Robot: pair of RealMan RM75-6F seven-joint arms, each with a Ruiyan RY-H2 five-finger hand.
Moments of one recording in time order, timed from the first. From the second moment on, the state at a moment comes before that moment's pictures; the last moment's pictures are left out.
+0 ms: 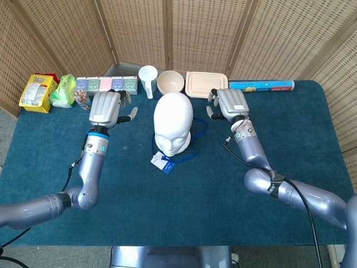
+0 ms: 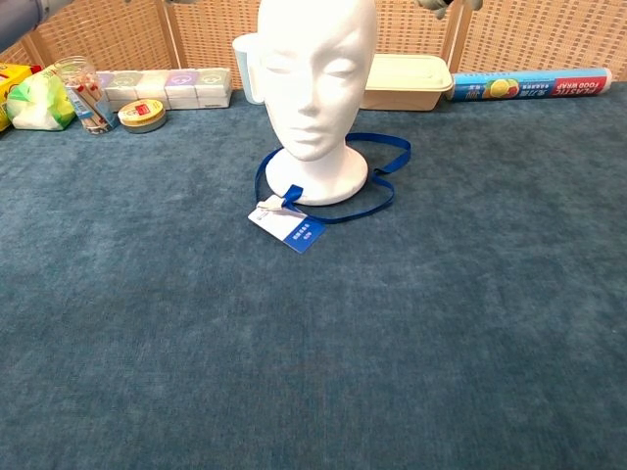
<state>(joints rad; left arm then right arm) -0.94 -1.53 -0.42 -1.43 0.82 1.18 0.52 1.11 -1.34 0.36 -1.40 -0.48 0.85 -0.47</state>
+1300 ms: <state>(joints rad) -0.58 -1.19 -0.25 -1.80 1.02 1.24 0.18 0.78 -1.14 0.35 -1.72 -0.86 1.15 -0.14</state>
